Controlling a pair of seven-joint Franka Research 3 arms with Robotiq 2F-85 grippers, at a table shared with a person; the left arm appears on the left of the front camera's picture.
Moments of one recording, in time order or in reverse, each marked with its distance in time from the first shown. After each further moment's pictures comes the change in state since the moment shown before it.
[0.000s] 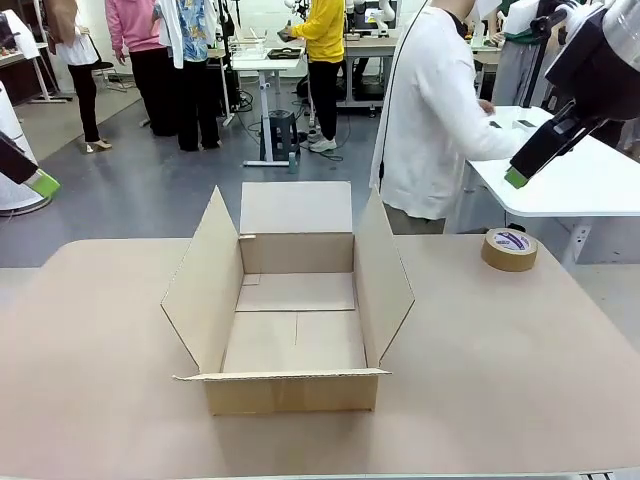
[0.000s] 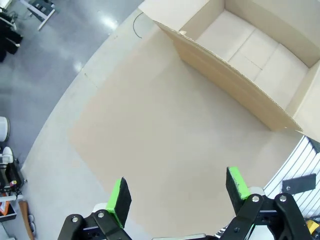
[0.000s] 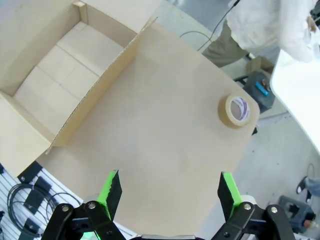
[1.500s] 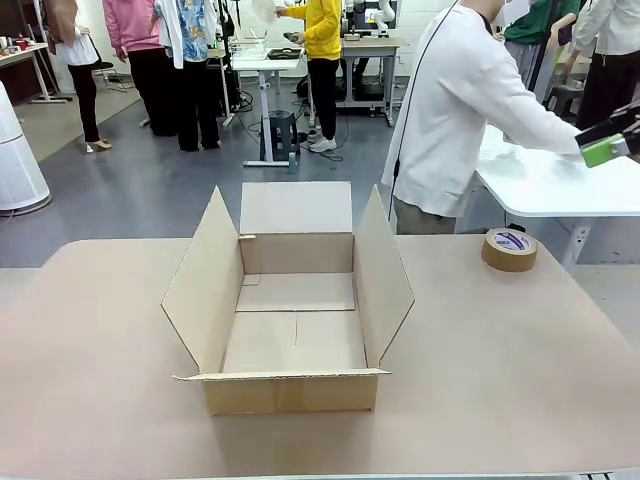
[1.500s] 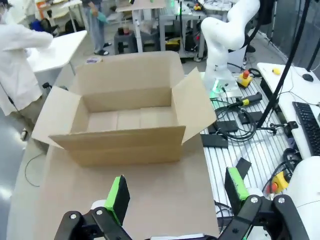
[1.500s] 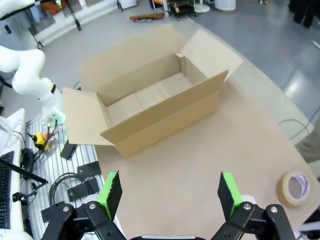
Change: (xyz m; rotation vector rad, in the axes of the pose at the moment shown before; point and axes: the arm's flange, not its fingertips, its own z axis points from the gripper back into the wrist) left arm -0.072 0.126 0.000 -0.821 -0.533 -0.471; right arm -0.079 -0.150 -0.039 0.642 -0.414 0.120
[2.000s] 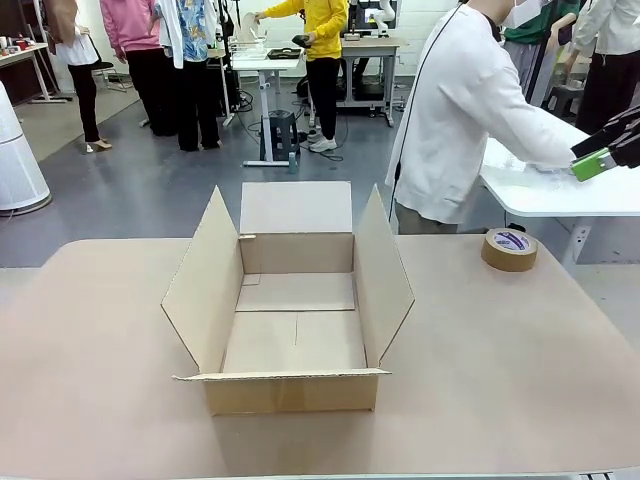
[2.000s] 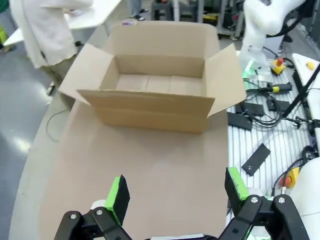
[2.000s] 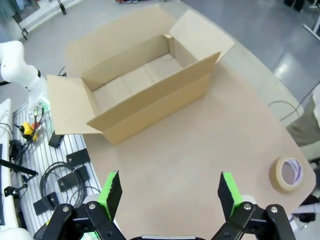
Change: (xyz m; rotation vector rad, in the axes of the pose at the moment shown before) left arm 0.003 -0.015 0.017 0.217 0.144 0.103; right arm 0.008 0.006 -0.011 -0.068 0.103 0.002
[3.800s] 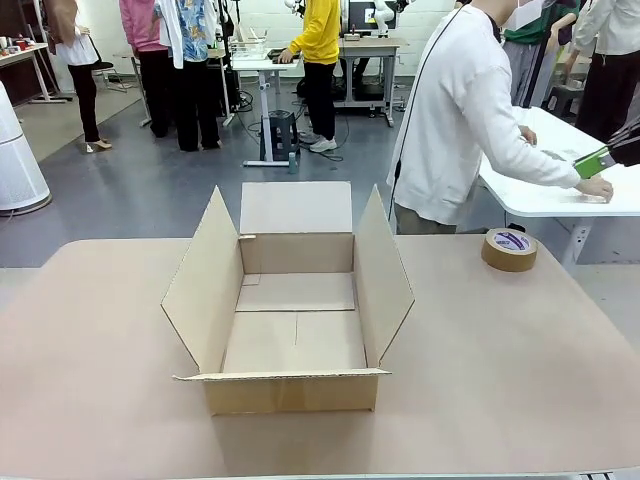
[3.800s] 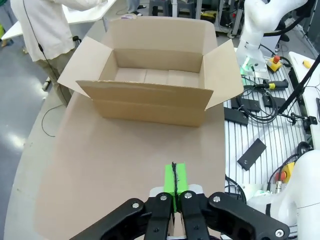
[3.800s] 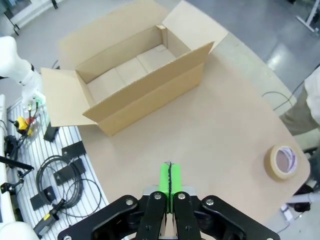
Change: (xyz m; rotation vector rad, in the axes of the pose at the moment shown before) left arm -0.009 0.012 0.011 -0.037 0.016 0.018; right arm -0.002 0.007 0.011 -0.042 0.043 0.002
